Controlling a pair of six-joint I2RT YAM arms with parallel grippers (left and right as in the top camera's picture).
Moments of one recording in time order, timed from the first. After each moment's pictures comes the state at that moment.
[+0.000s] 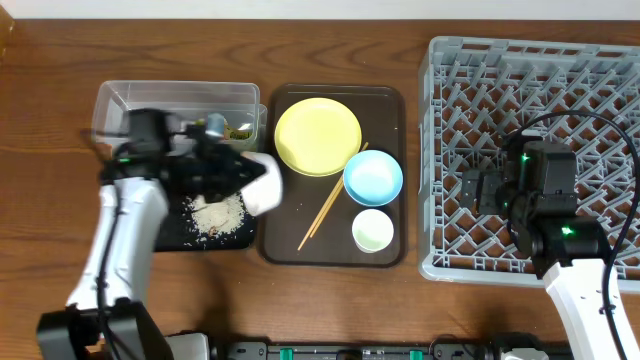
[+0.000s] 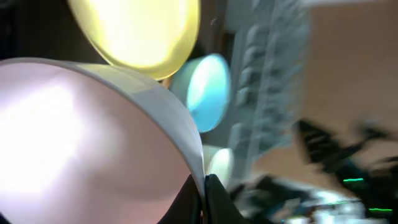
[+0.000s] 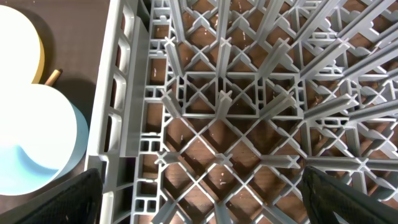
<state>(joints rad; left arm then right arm) 0.09 1.46 1.01 -0.77 0.91 -0.30 0.05 1.08 0.82 -0.62 0.02 0.11</state>
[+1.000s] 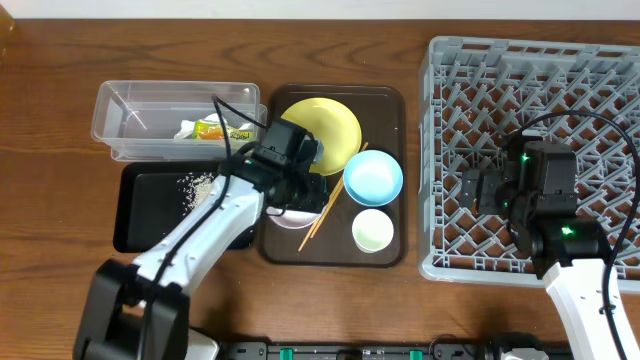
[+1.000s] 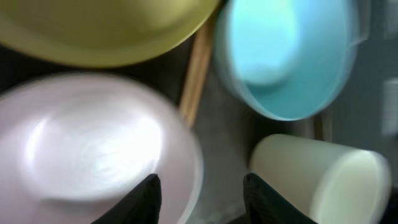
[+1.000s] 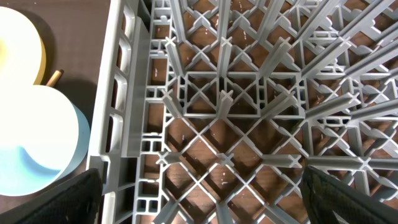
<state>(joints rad) -0.43 1.56 1.02 -0.64 0.35 -0.30 0.05 1.08 0.82 -0.62 0.02 0.11</state>
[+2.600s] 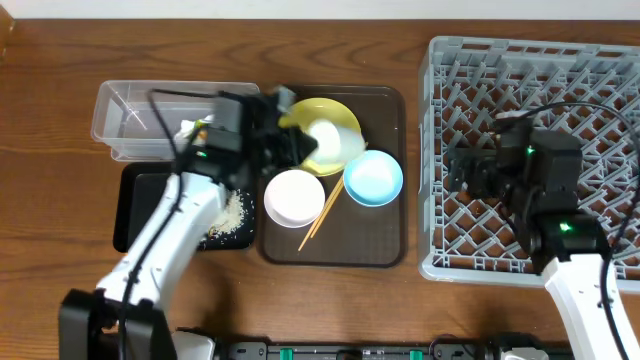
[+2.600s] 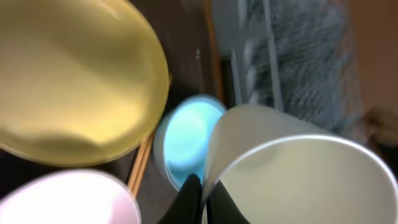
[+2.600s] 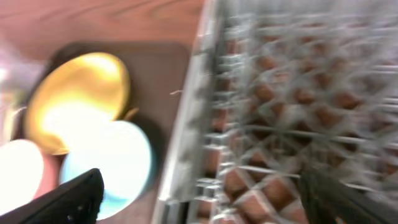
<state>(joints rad) -0.23 1.50 1.05 -0.37 0.63 -0.53 0.05 1.10 0.82 -0.43 -0.25 0.10</state>
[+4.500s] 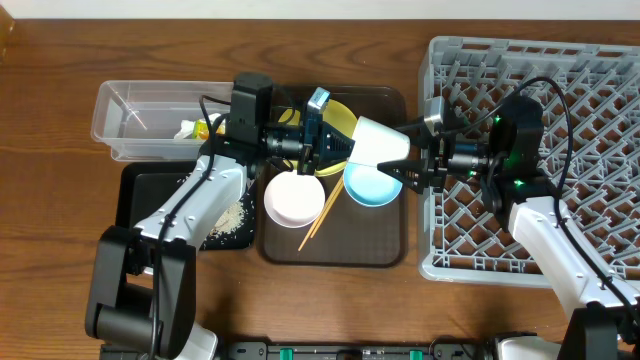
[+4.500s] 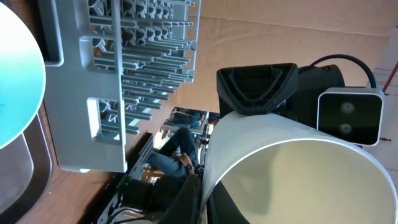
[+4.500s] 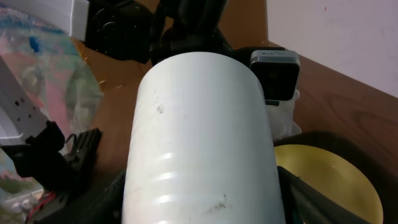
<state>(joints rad) -0.27 1.70 1.05 0.05 1.32 -1.09 0.12 1.45 0.83 0.24 -1.28 -0.11</state>
